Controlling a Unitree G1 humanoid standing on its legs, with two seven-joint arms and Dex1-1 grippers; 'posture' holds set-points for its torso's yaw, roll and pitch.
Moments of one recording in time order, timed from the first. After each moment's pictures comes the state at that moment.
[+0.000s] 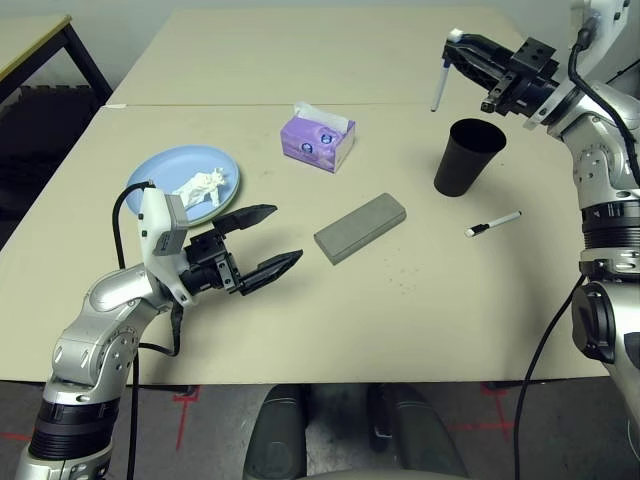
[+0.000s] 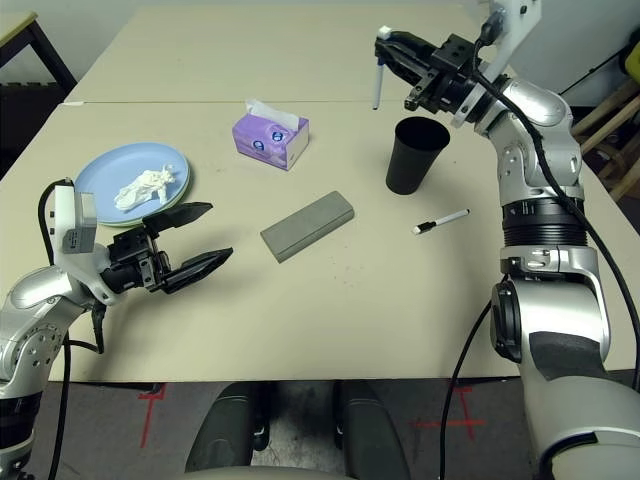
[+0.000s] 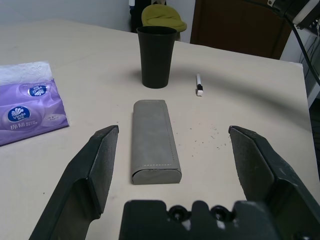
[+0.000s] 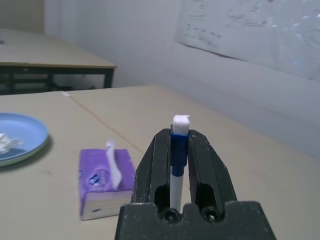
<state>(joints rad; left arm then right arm) -0.12 0.64 0.16 -0.34 -0.64 0.32 -0.94 -1.00 -0.54 -0.17 0.51 0.32 0.03 0.83</state>
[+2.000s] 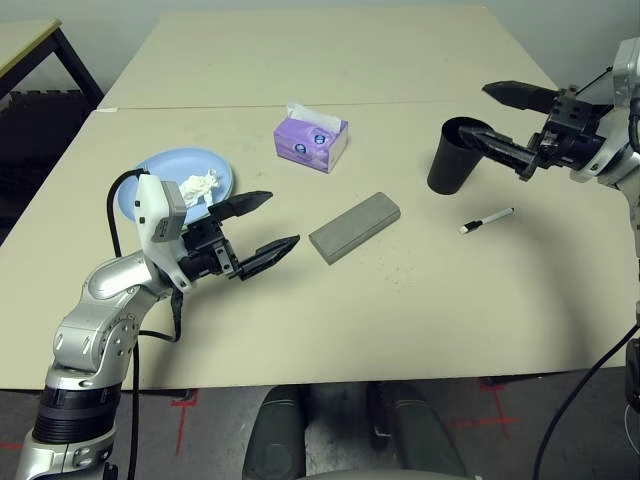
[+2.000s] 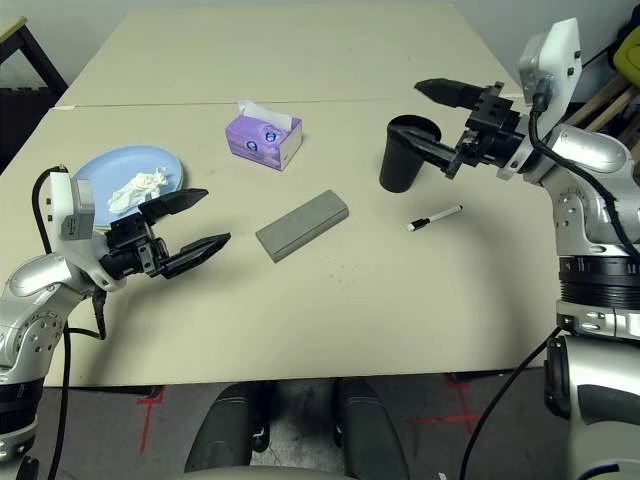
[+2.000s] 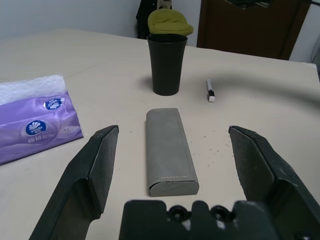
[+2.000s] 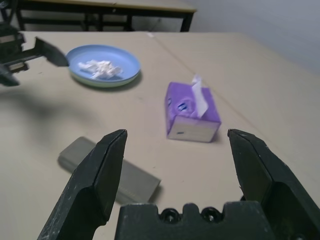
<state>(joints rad) -0.18 0.64 0.16 -0.30 -0.62 0.30 -0.91 -0.70 -0.80 -0.11 0.10 0.47 0.36 1.18</state>
